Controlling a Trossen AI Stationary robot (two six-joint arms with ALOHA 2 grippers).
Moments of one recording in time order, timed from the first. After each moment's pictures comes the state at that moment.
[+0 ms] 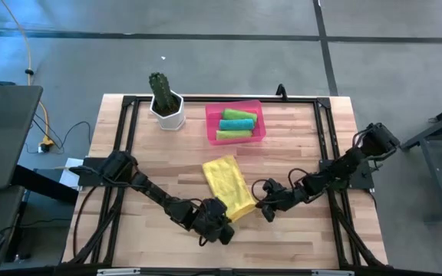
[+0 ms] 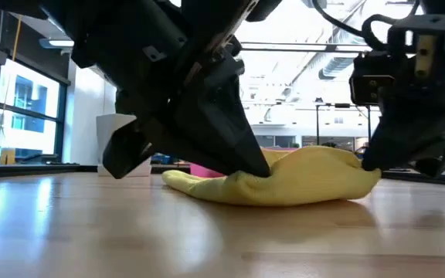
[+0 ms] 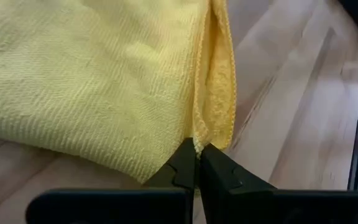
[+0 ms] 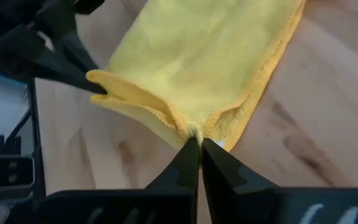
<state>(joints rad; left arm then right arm) -0.44 2.09 1.25 -0.03 -0.44 -1.20 0.51 1.55 0.50 0.31 0.25 1.13</state>
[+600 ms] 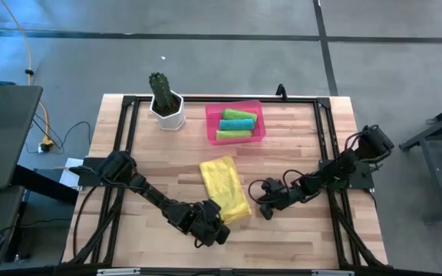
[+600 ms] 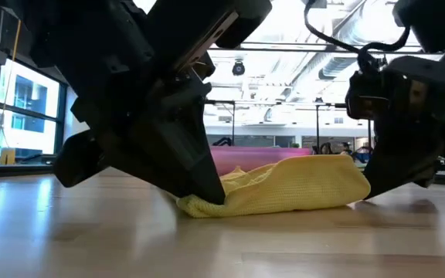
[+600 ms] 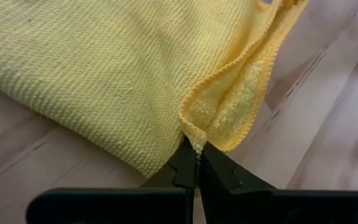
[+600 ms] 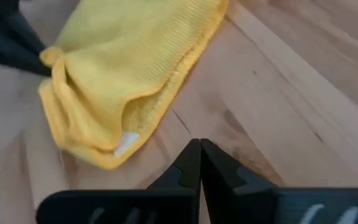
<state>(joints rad) -0.45 2.09 1.25 -0.18 -0.44 -1.38 0.48 1.62 0.49 0.30 0.29 1.06</state>
